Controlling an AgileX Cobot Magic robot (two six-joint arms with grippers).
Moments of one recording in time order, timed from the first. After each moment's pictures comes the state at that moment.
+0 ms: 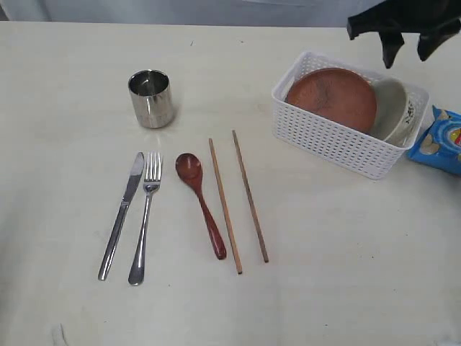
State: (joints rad) left arm -0.07 0.00 0.00 0.11 0.32 -0.07; right arm 0.24 1.89 -1.60 -0.28 1.22 0.21
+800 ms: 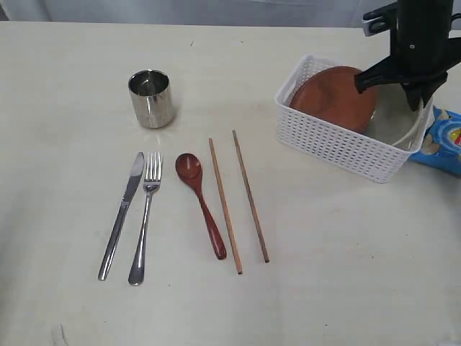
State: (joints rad) left arm -0.07 0.00 0.00 0.11 0.32 -0.07; right arm 0.23 2.00 -1.50 -0.40 1.22 0.23
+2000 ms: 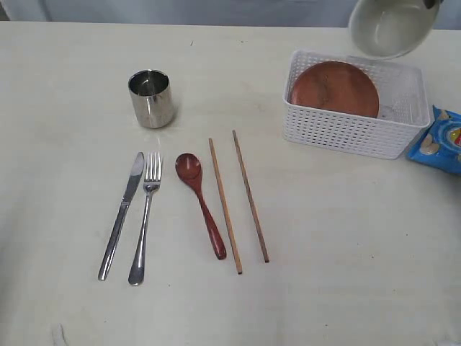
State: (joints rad) left arm -0.07 0.00 0.00 0.11 0.32 -0.07; right arm 0.23 1.99 -1.86 -0.49 1.22 0.13
